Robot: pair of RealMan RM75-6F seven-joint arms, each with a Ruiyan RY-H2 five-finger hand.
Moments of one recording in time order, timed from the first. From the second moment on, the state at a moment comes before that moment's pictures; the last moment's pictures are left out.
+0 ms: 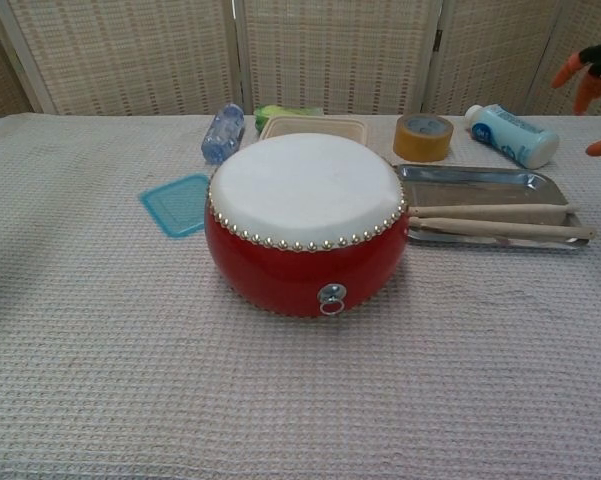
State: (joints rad) left arm -0.36 -1.28 -0.16 -1.74 1.20 1.48 0.28; right arm 0.64 -1.22 0.13 -1.40 -1.09 1.04 -0.14
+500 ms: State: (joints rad) left arm -0.19 -1.23 -0.05 -1.74 1.33 1.59 0.20; right arm 0.18 -1.04 -0.03 -1.57 -1.42 1.56 0.10
